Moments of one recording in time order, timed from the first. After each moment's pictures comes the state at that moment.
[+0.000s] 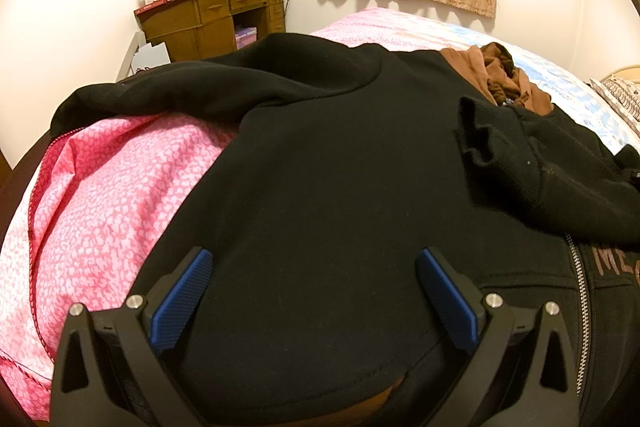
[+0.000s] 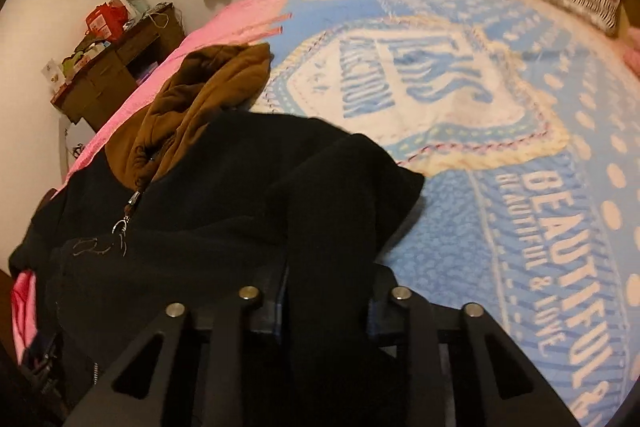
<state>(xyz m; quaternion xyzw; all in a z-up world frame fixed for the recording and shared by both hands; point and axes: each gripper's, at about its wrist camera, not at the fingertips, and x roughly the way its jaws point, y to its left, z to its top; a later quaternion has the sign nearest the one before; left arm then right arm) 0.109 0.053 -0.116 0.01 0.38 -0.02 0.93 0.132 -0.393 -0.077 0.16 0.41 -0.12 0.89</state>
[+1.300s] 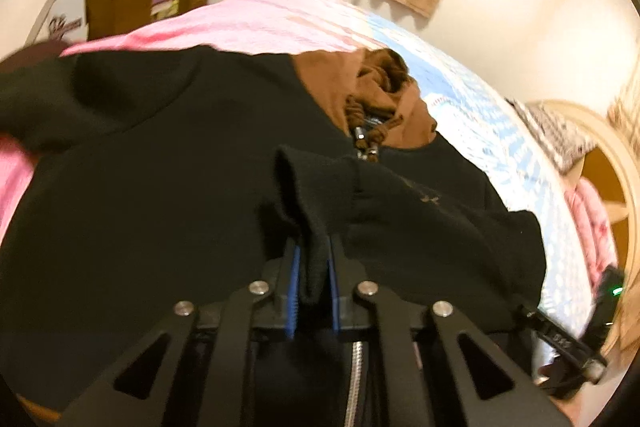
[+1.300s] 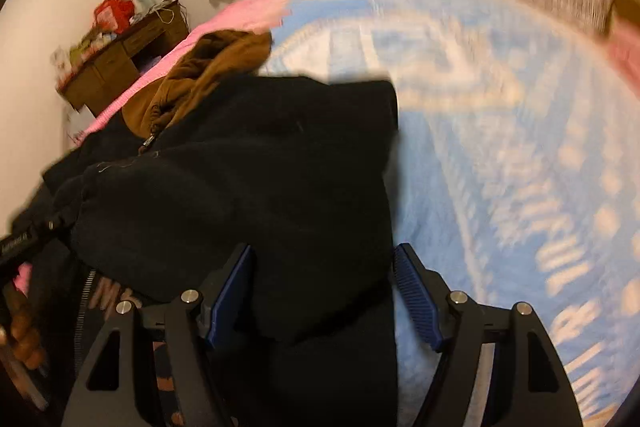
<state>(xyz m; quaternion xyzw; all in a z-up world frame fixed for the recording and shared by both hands) 0.142 -0.031 -0.070 -0.12 0.44 -0.18 0.87 0.059 -0.391 -0.104 0.20 0.43 -0.08 0.88</state>
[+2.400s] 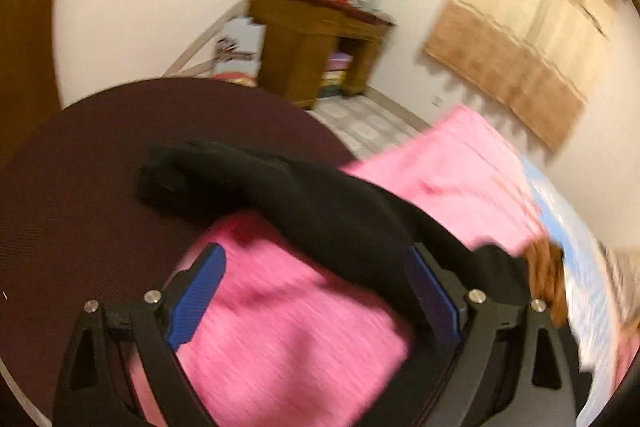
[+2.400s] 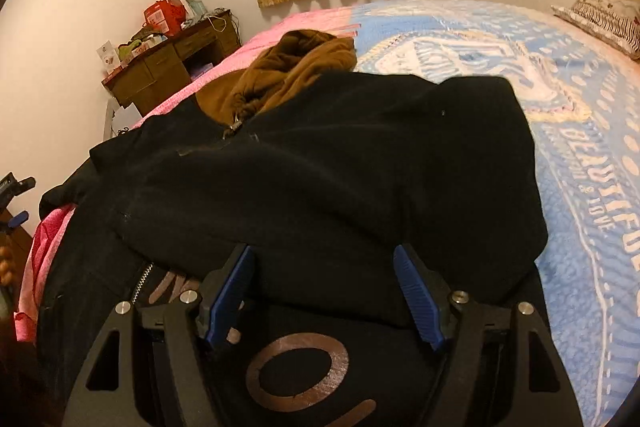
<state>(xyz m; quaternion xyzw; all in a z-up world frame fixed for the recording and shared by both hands) 0.194 0.257 -0.024 -0.22 0.34 0.09 0.91 0.069 -0.300 -0.102 0.14 0.37 -0.02 0.92</state>
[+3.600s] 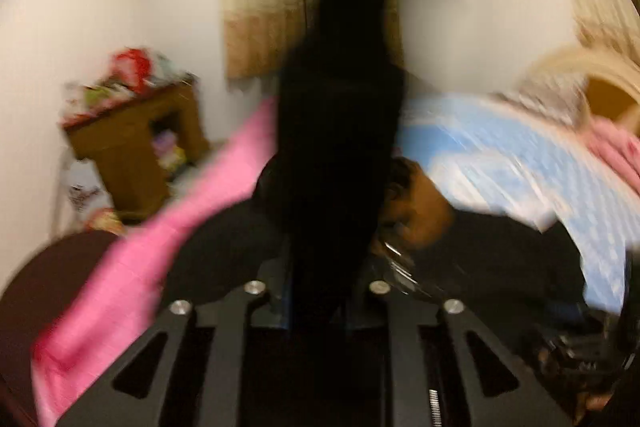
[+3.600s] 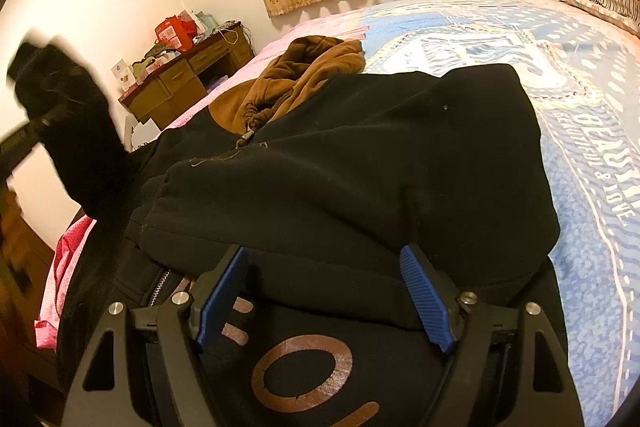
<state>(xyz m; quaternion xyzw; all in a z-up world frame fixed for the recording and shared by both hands) 0.121 -0.113 -0.007 0.09 0.27 -0.20 0.94 0.065 -0.312 -0.105 0.18 0.35 0.00 0.92</state>
